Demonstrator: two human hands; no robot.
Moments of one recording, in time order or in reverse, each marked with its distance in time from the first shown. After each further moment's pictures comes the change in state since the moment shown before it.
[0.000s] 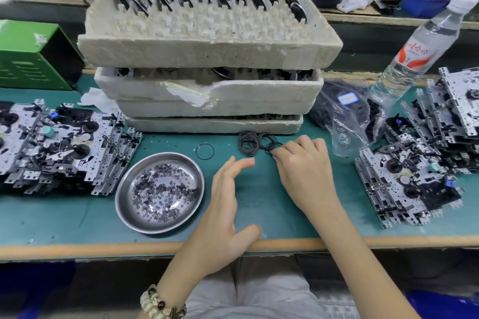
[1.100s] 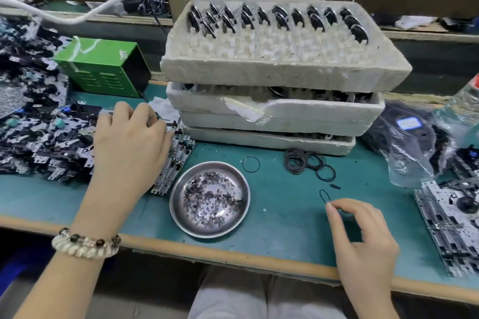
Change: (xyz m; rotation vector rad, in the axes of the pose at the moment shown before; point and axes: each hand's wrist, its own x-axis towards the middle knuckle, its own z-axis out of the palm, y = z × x) left_hand 0.011 -0.004 -0.187 1.549 0.544 0.030; right_hand -0.062 -0.039 -0.028 0.847 0.213 0.498
